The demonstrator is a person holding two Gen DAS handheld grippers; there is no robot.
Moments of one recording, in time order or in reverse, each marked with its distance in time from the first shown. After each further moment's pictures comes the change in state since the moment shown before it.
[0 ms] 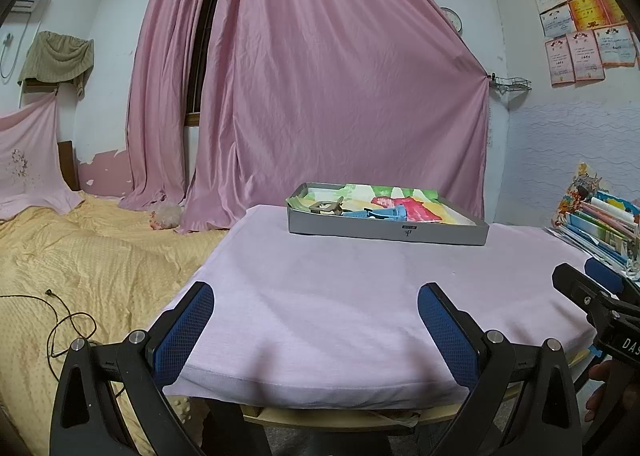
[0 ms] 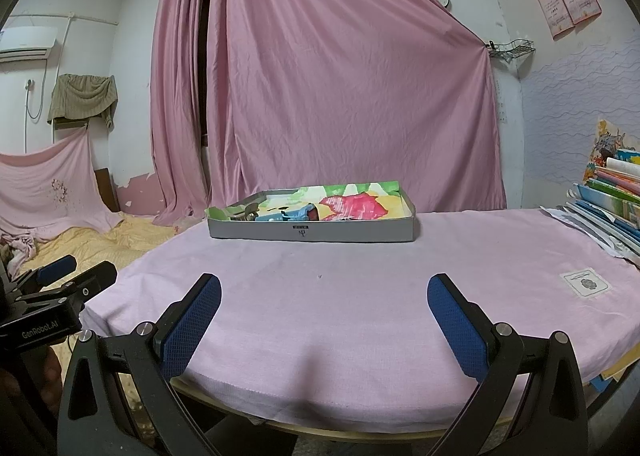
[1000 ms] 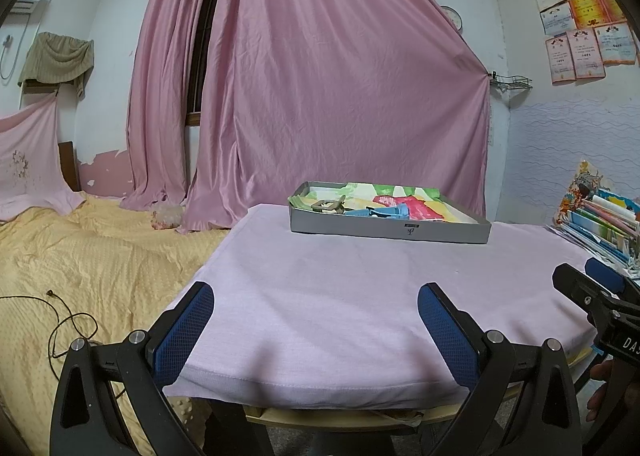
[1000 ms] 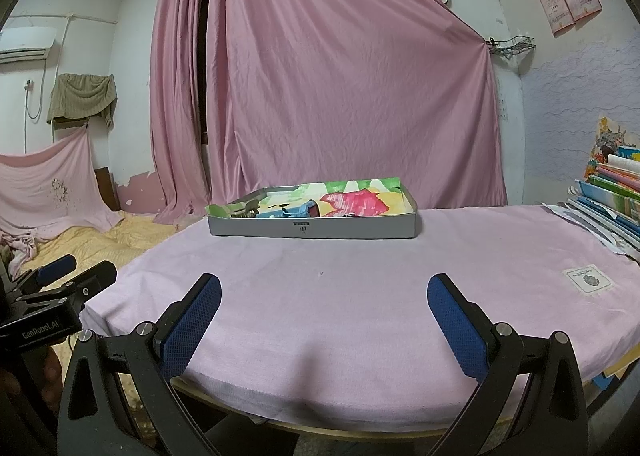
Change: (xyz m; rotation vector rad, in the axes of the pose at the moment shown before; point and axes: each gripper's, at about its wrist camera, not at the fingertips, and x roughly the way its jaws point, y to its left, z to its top) left arm 0.003 0.002 -0.003 0.005 0.005 0.006; right arm 0.004 0.003 -0.004 0.005 0.009 0.000
